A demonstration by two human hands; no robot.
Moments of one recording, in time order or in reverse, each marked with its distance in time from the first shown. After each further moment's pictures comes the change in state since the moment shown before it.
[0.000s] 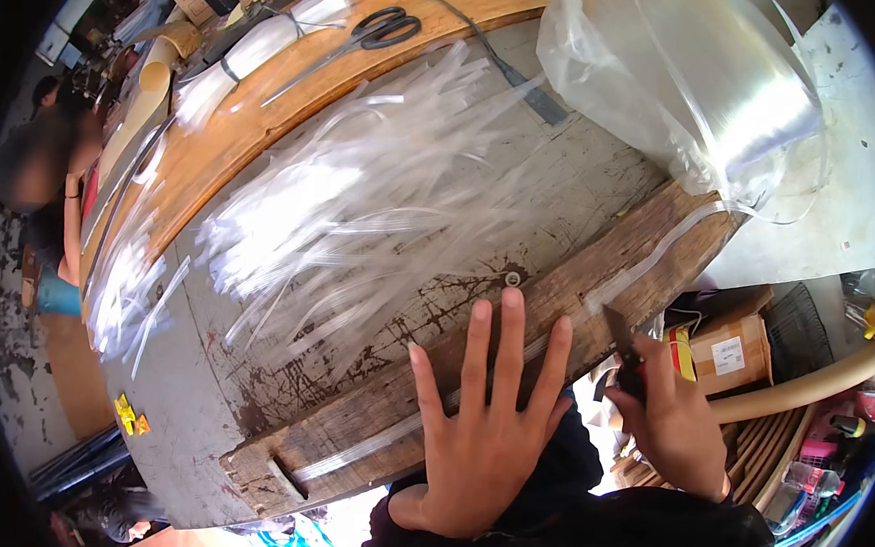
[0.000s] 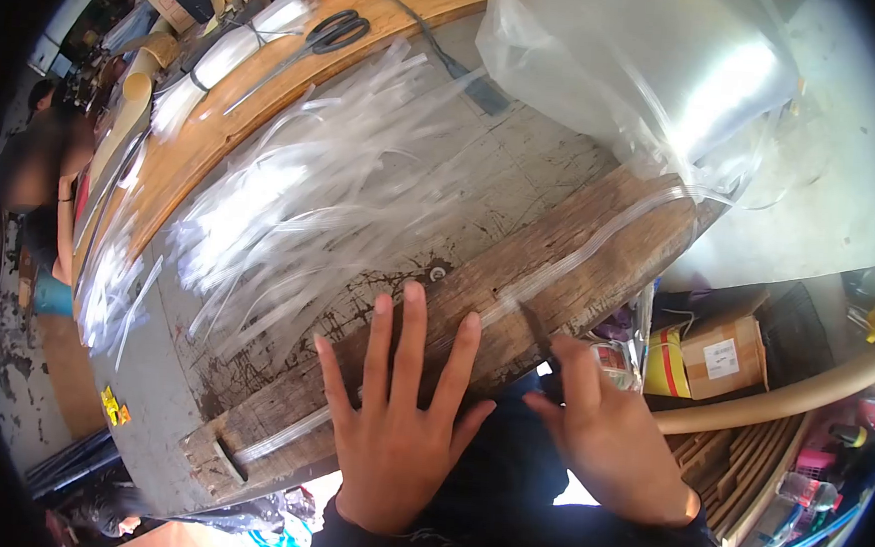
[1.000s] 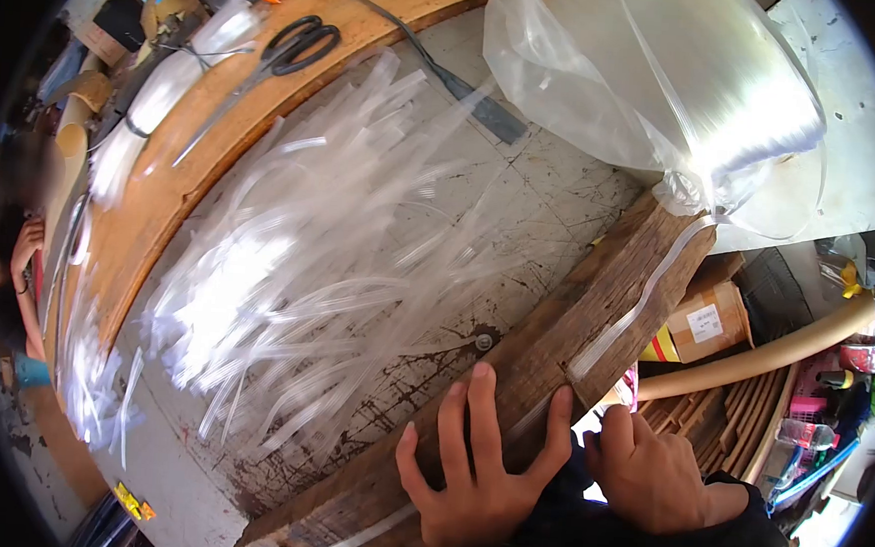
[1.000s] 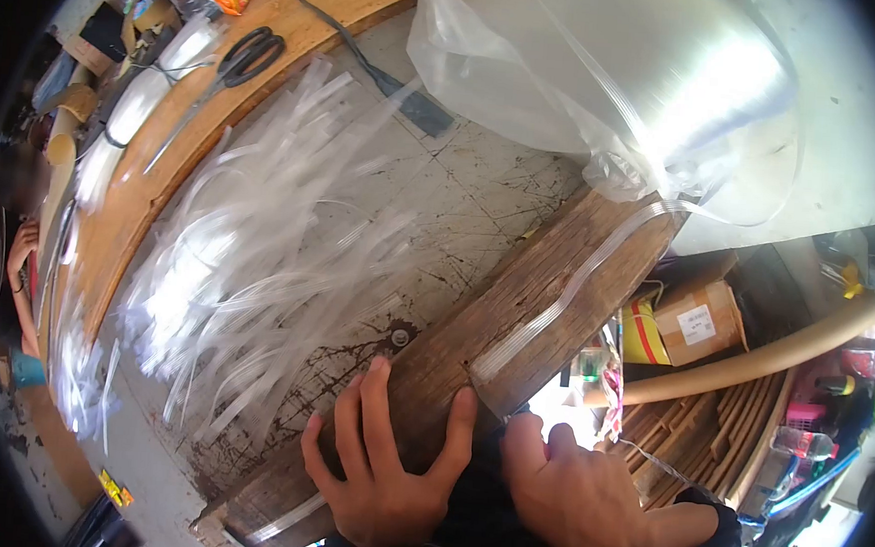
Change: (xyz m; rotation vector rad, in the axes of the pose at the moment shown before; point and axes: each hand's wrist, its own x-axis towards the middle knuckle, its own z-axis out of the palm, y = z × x) left_hand 0.018 -0.004 0.014 0.104 0.190 0.021; right_hand 0.011 -0.030 0.000 -0.342 -0.297 0.260
